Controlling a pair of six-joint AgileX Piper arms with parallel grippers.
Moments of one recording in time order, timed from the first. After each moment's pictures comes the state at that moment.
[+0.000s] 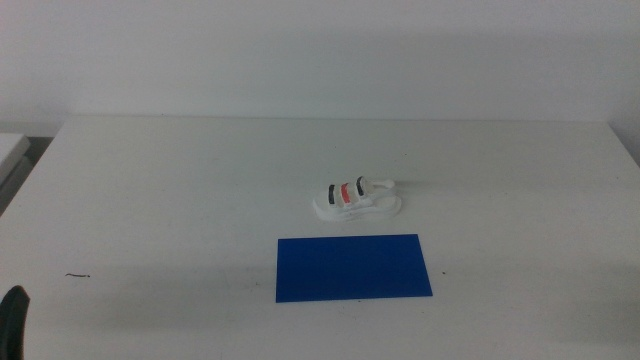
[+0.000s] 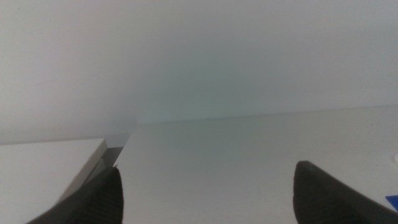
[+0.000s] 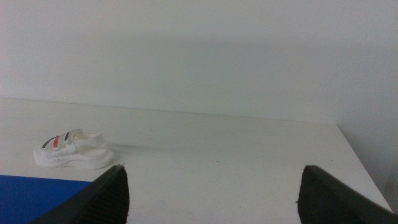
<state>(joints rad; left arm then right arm) 0.00 0.00 0.00 0.10 0.13 -0.05 0.13 0.00 0.00 -0.07 0.14 0.04</state>
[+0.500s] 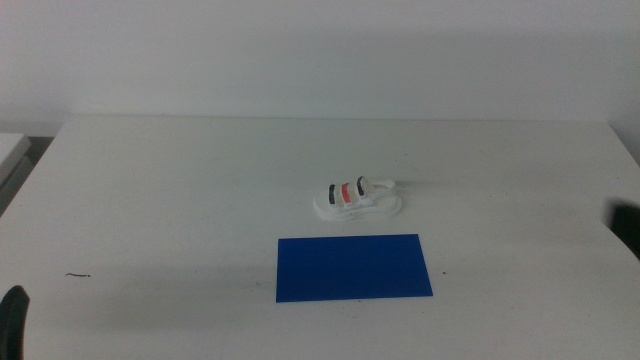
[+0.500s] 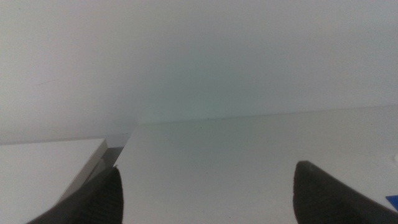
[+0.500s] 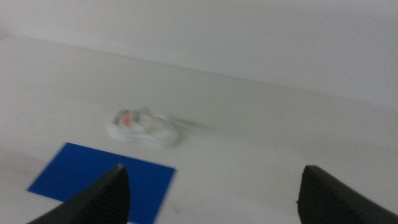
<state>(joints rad) 0.00 0.00 0.00 0.10 0.13 -0.05 0.34 0.57 -0.56 -0.05 0.44 0.04</state>
